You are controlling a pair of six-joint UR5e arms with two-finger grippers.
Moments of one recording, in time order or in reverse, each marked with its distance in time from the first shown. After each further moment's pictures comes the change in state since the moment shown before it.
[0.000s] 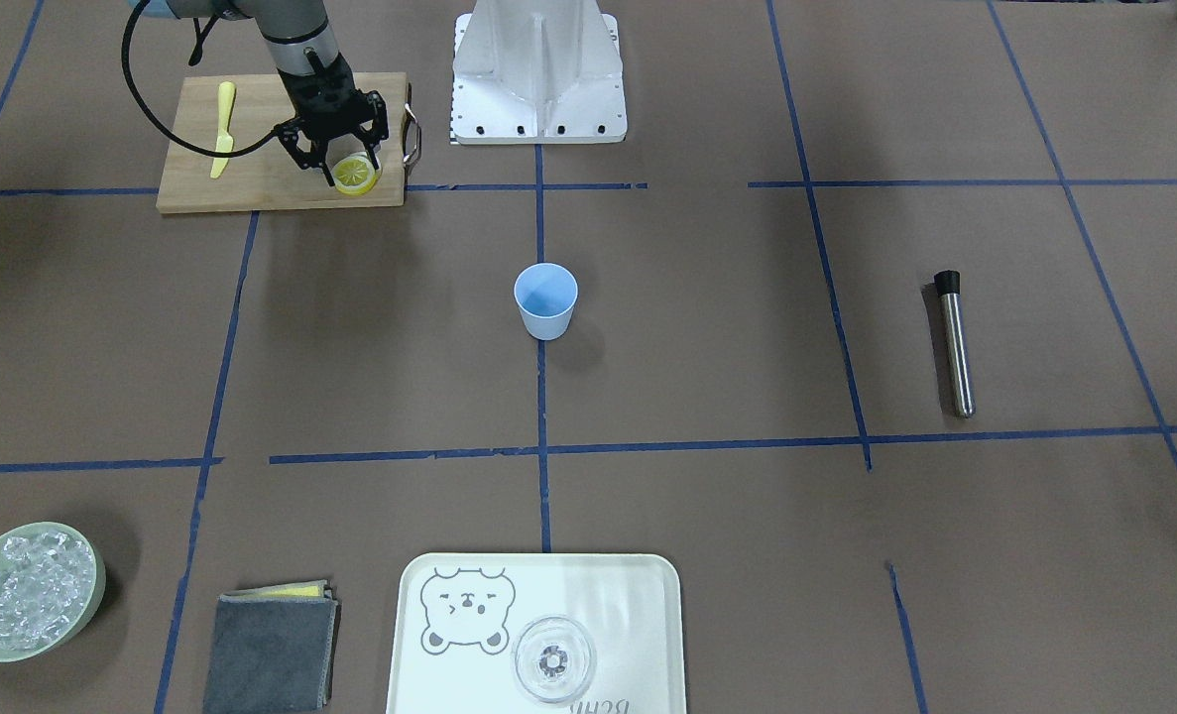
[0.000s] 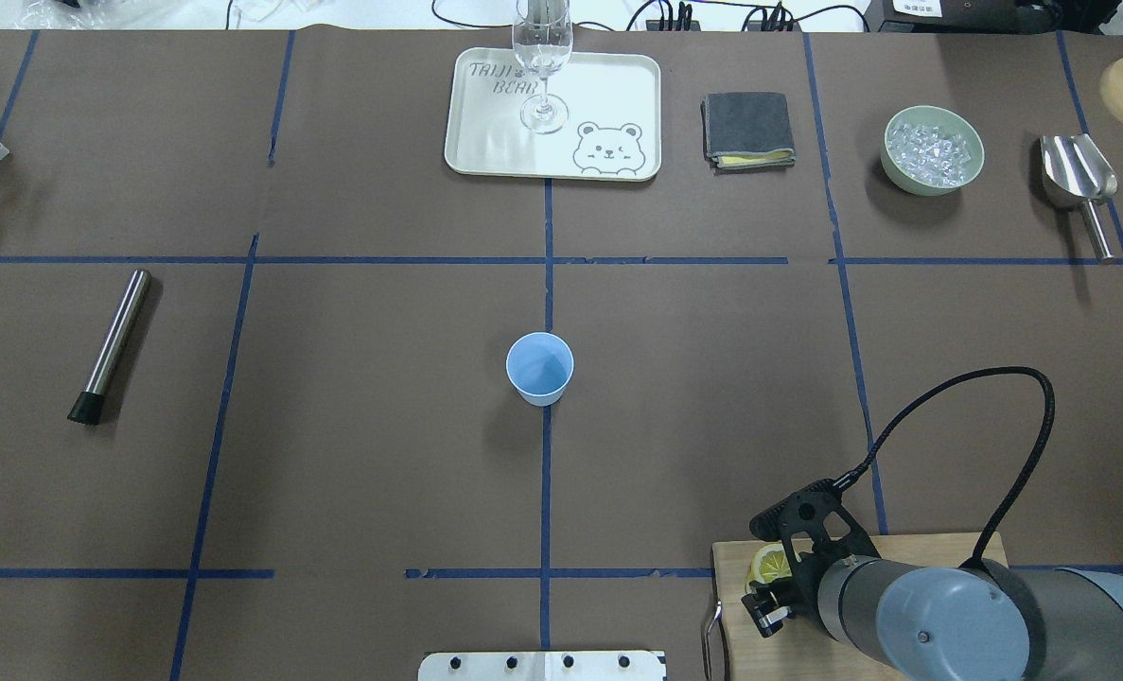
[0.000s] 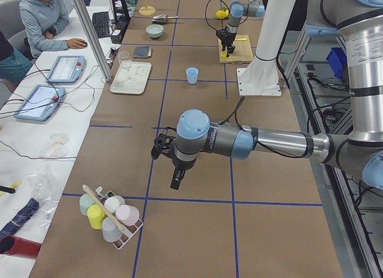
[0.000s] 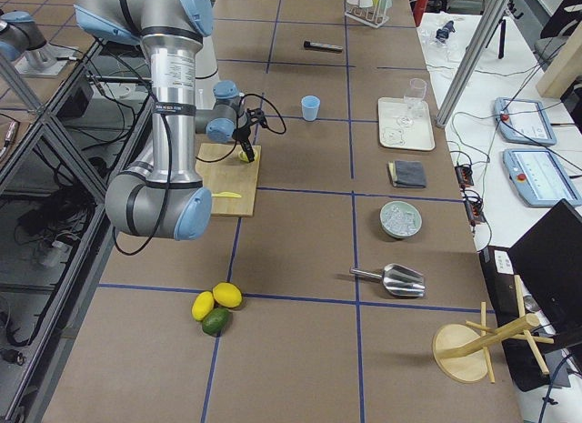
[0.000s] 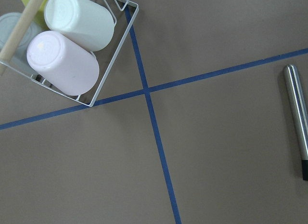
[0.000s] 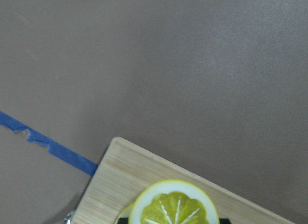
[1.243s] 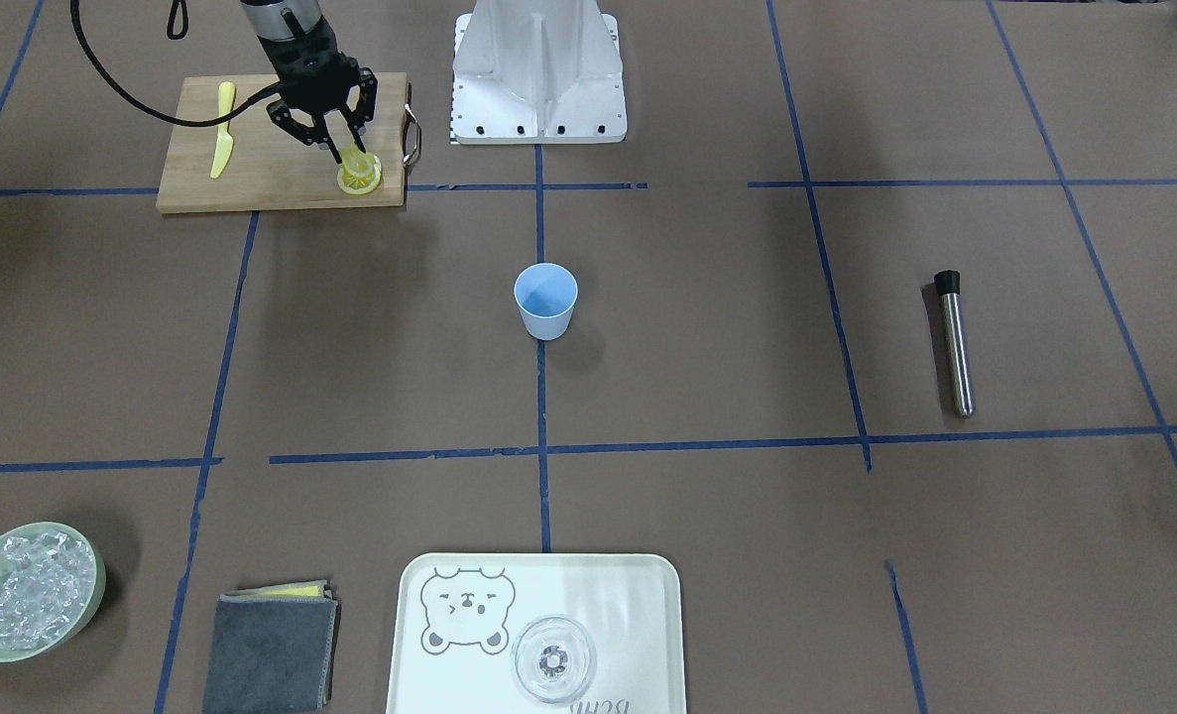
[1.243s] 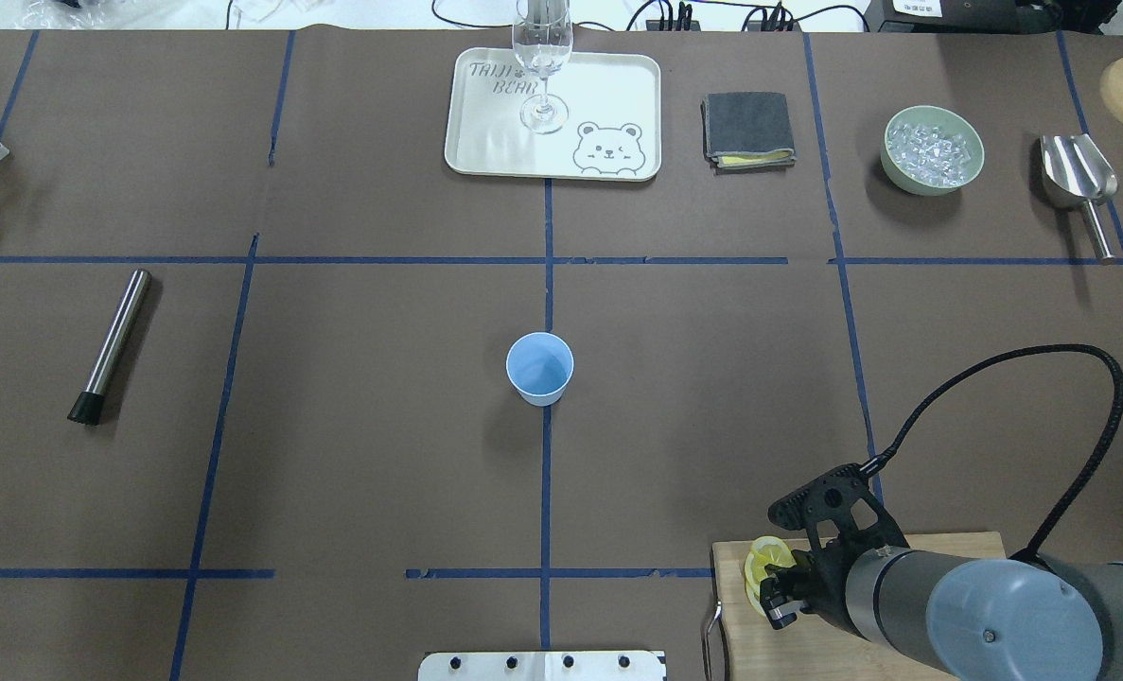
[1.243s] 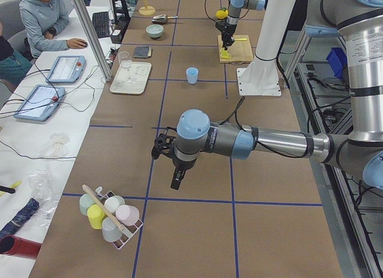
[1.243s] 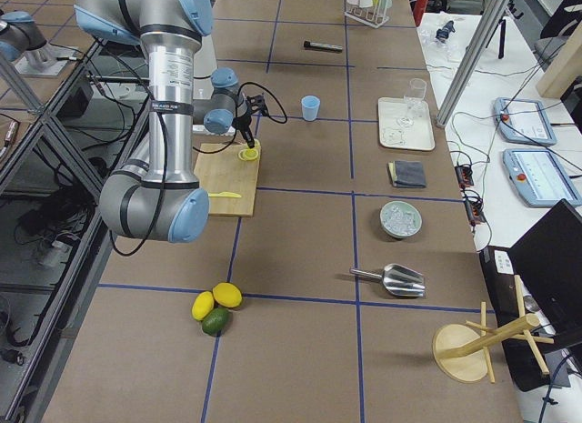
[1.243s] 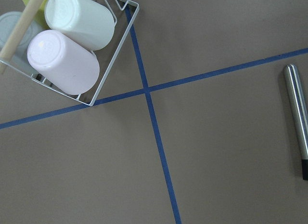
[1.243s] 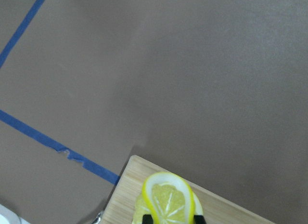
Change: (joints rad) left arm 0.000 0.002 -0.002 0.001 0.000 0.000; right arm 0.039 -0.036 0.125 -0.012 0.019 -0.003
